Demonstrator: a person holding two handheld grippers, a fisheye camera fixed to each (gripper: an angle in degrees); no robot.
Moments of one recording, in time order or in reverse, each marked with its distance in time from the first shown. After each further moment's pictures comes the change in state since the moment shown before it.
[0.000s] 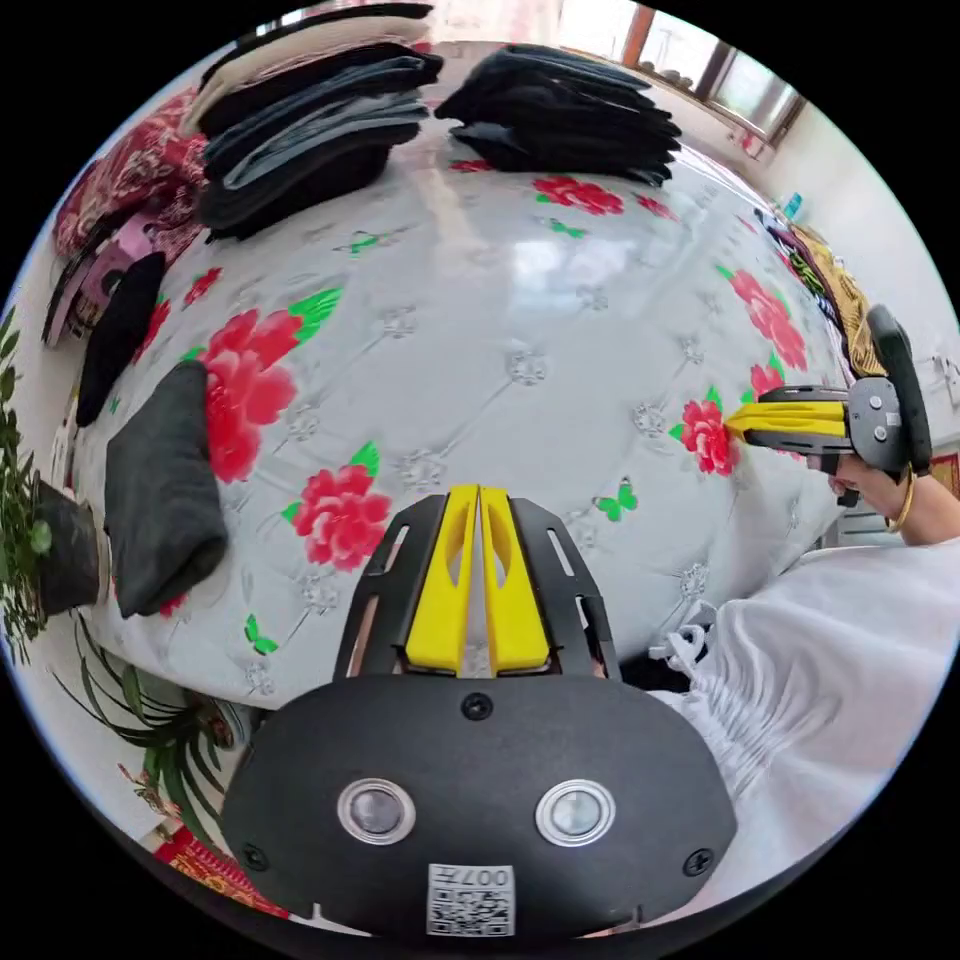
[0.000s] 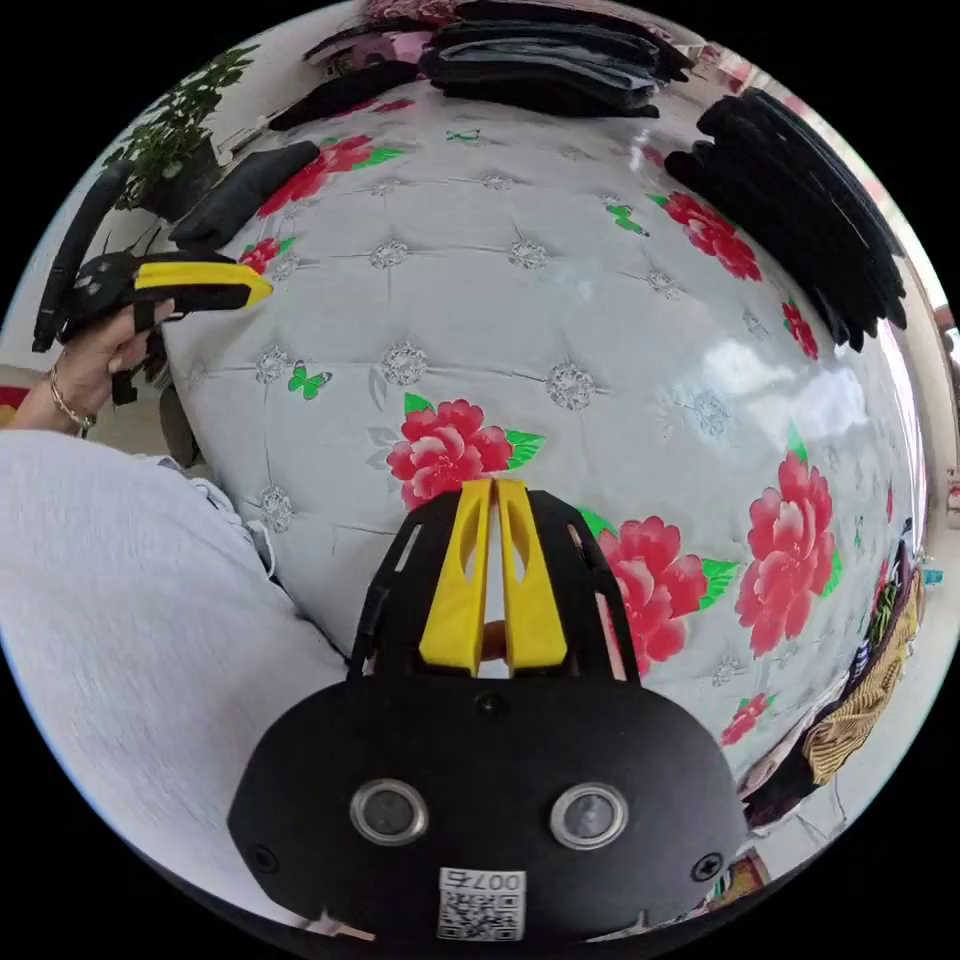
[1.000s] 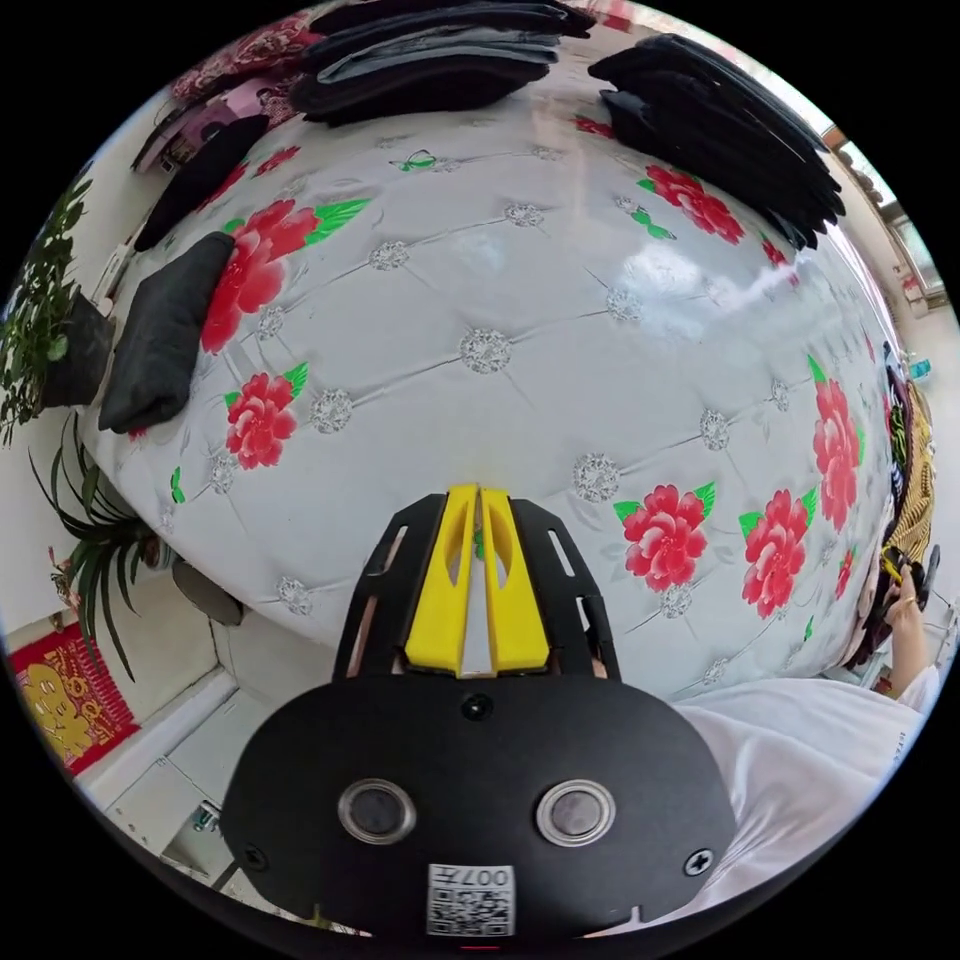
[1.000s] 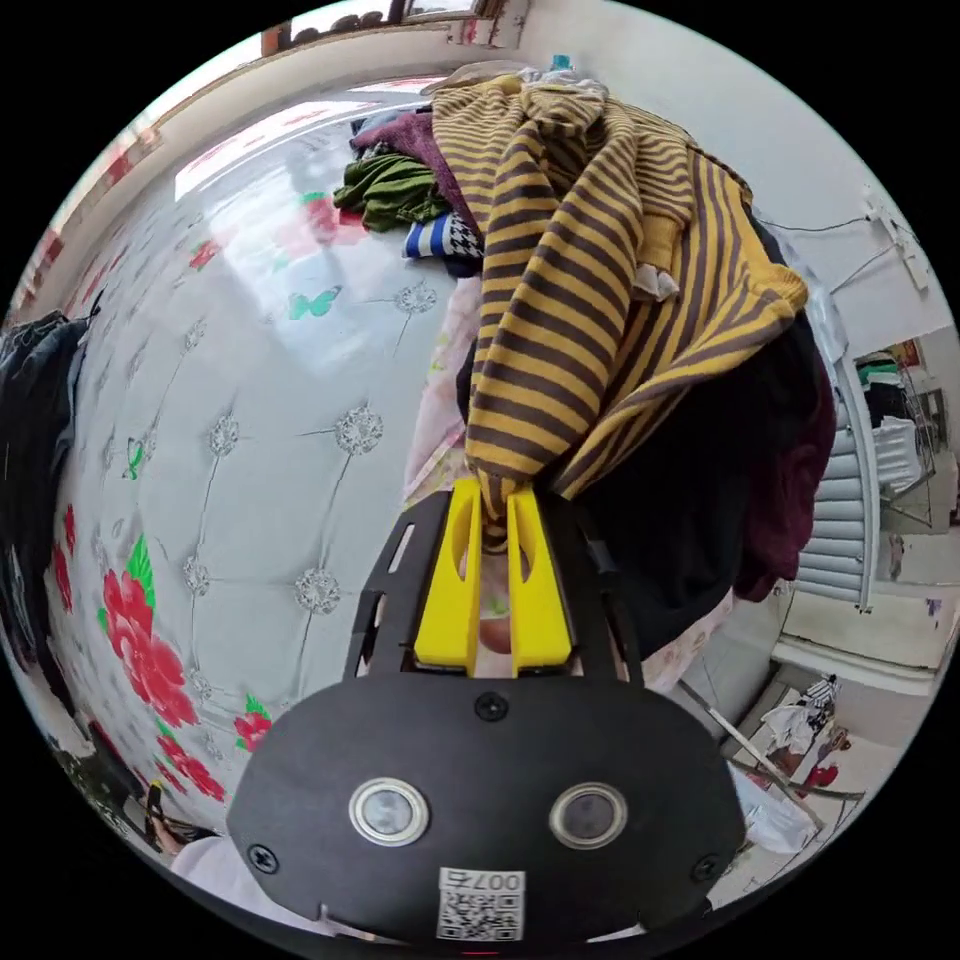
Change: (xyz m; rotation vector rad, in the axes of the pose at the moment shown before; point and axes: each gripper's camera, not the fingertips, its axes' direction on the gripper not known) left arm 0.059 -0.013 0.021 -0.110 -0.030 -0.519; right arm 0.491 0.312 -0.068 0.056 0.236 1.272
